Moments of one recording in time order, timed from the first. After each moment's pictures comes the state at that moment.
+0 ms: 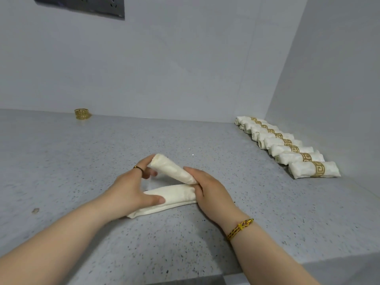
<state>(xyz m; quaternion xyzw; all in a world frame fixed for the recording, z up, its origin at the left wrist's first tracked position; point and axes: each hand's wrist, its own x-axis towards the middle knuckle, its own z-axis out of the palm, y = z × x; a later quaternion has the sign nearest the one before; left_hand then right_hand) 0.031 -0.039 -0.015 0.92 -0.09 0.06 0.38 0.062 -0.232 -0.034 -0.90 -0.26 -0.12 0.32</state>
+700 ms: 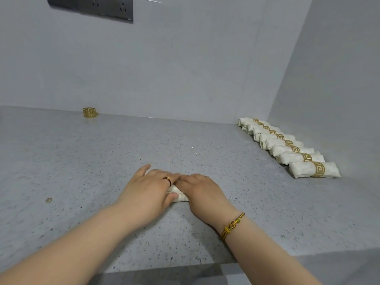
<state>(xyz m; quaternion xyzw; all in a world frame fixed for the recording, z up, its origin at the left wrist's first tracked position) 0.012 -0.064 -0.013 0.96 -0.19 0.19 0.02 0.057 -0.217 -0.043 -0.91 -0.38 -0.17 0.09</state>
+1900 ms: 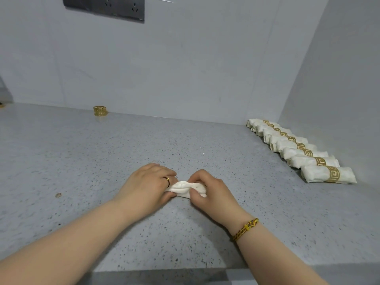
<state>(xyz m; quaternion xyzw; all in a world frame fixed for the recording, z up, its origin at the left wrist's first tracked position) 0.022 -0.045 -0.023 0.95 -0.23 0.23 0.05 0.045 -0.219 -0.030 -0.89 -0.27 -0.07 0.36</state>
